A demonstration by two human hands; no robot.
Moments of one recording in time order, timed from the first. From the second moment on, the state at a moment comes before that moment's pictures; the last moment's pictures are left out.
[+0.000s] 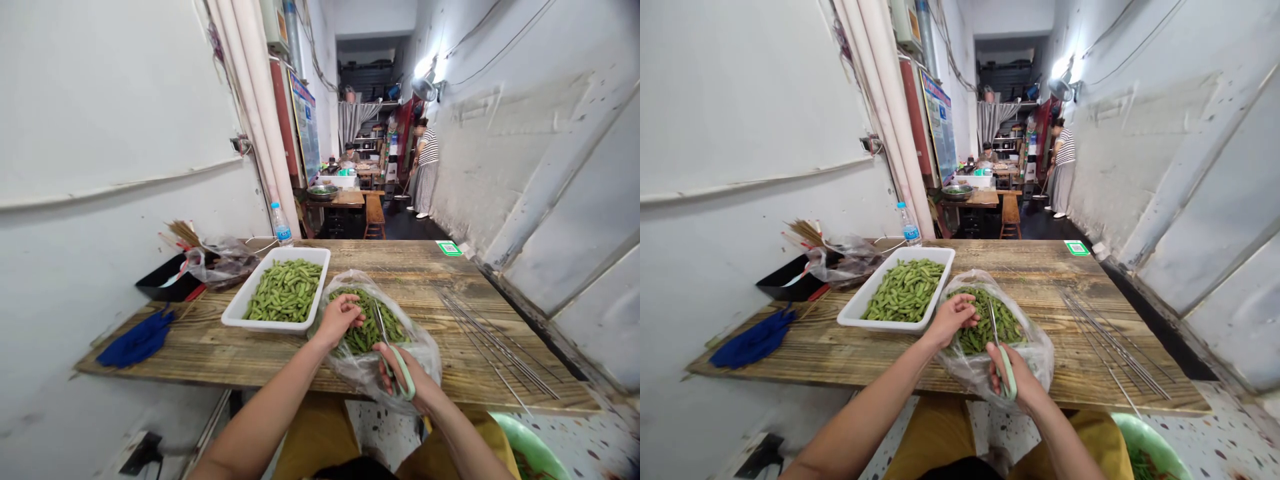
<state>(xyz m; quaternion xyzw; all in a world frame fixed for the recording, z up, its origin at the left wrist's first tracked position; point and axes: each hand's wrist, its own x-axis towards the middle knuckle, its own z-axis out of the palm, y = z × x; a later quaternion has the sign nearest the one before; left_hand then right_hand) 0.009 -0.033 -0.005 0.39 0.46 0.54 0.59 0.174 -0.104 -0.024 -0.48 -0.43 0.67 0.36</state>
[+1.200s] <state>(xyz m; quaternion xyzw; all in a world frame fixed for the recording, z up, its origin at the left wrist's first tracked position) 0.013 -0.046 0.002 0.57 0.53 0.39 0.49 0.204 -0.097 -0.018 -0.48 -0.70 0.45 0.27</state>
